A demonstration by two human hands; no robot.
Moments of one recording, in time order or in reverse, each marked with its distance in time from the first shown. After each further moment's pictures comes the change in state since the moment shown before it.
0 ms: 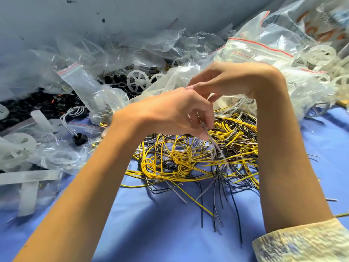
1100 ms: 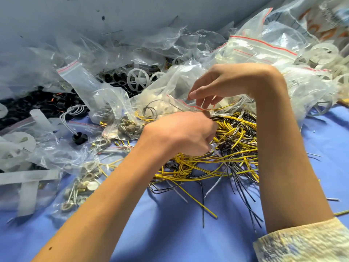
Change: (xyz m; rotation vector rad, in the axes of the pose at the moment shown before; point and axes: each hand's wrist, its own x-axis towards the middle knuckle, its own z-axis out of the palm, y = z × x) left_hand 0.013 0.009 0.036 0.500 -0.077 -0.071; right_hand 0.014 0.012 0.000 -0.016 0.013 0.136
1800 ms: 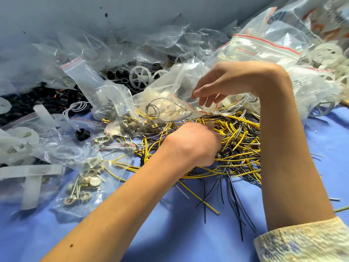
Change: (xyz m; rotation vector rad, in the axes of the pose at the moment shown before) left_hand 0.004 0.016 0.022 0.137 -0.077 -0.044; right_hand -0.003 -0.002 -0.001 -0.012 0.012 0.010
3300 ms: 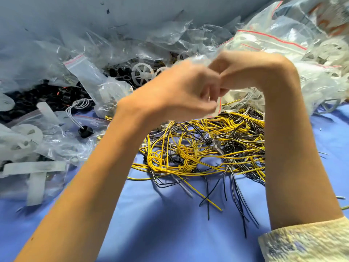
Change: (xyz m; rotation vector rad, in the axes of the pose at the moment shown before) left_hand -0.029 -0.045 -0.059 -0.379 0.453 0.074; right_hand -0.010 -0.009 -0.003 -0.115 0.102 -0.093
